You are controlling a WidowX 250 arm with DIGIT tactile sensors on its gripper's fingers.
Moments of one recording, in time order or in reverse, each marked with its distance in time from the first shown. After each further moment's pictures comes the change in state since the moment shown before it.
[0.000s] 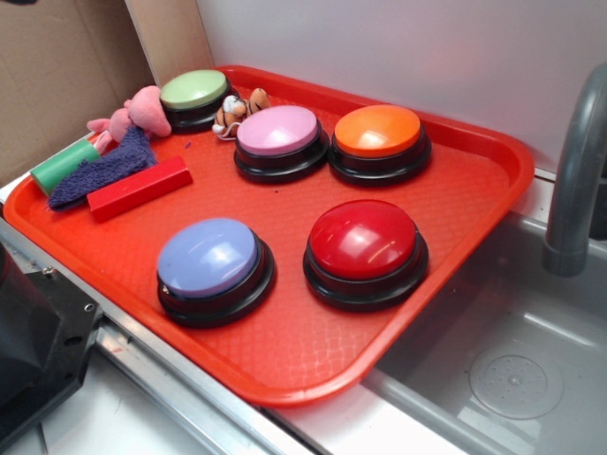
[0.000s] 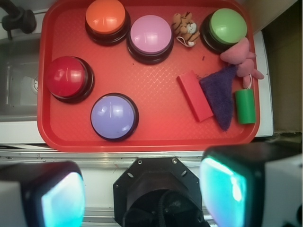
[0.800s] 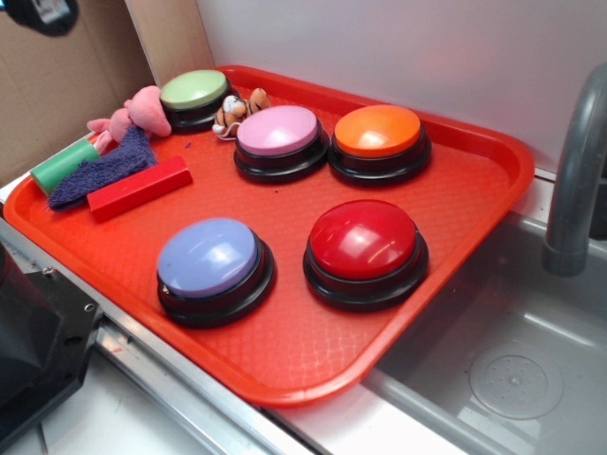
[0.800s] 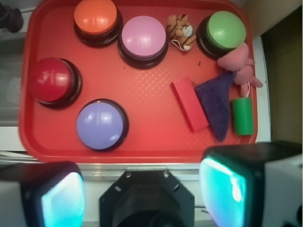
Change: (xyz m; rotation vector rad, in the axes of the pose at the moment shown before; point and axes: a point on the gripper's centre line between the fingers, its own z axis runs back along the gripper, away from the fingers) arm 0.020 0.017 -0.032 0.051 -0.006 -0.032
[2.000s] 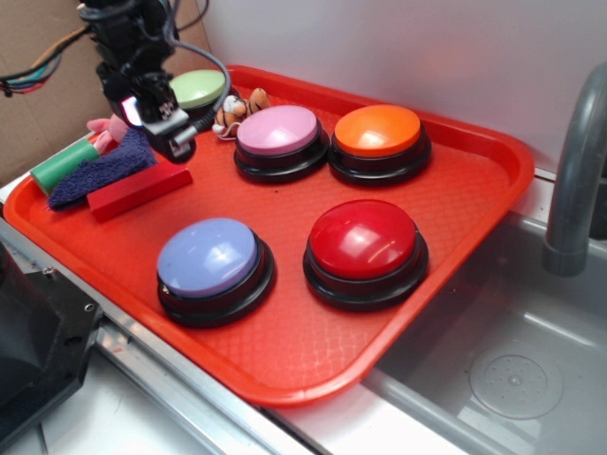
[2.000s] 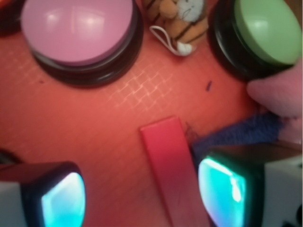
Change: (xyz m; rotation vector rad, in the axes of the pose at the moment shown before) arm 0.056 0.056 -0.149 0.029 0.028 -0.113
